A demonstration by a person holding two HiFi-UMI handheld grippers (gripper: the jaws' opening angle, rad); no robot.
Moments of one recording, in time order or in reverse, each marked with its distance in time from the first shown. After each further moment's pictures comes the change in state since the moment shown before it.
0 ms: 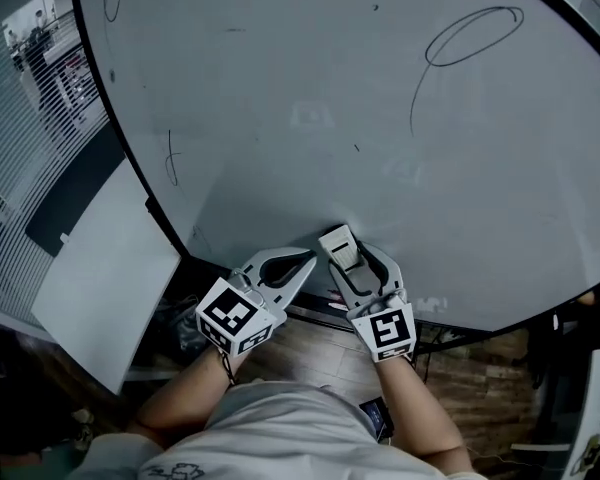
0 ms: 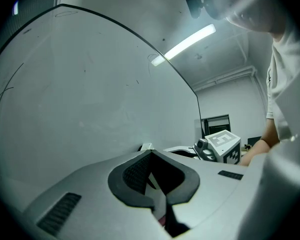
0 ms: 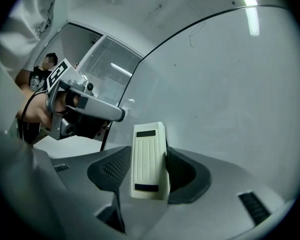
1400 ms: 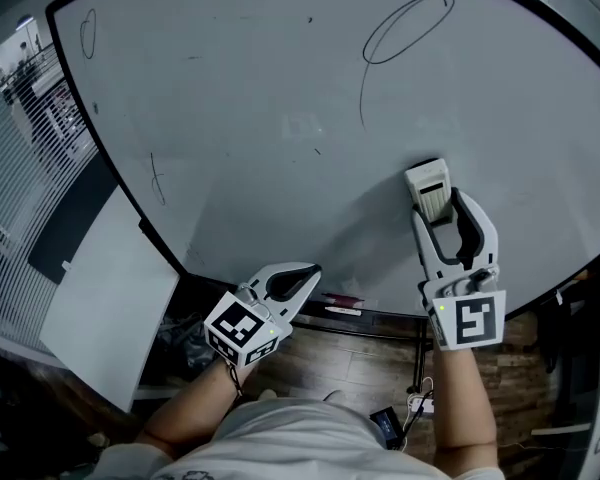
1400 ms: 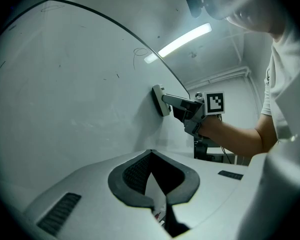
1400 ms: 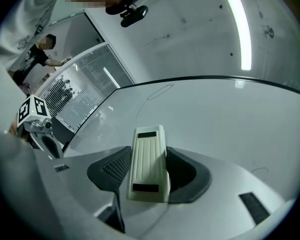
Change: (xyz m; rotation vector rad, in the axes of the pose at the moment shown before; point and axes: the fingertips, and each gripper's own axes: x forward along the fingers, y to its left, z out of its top) left arm 0.018 -0.041 0.000 0.010 0.026 -0.078; right arm -0.105 -0.134 0.157 -0.189 -0.231 -0.339
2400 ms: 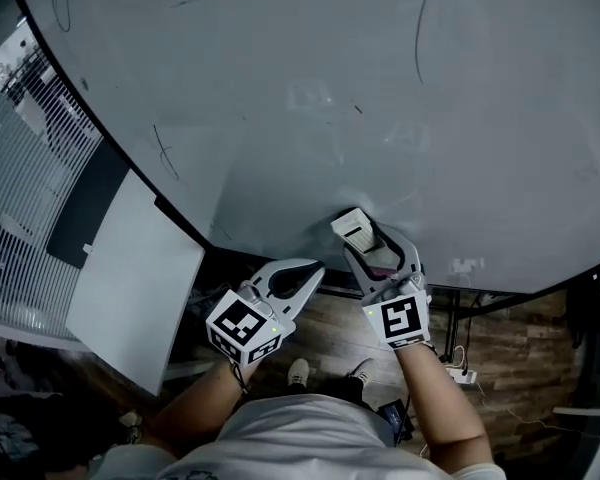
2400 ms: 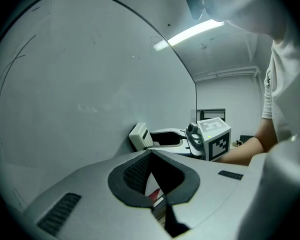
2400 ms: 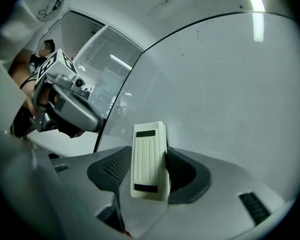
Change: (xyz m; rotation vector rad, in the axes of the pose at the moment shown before) left arm -0.042 0.029 -0.069 -0.075 0.142 0.029; right arm 0.012 0.205 -0.168 0.103 0.293 0.295
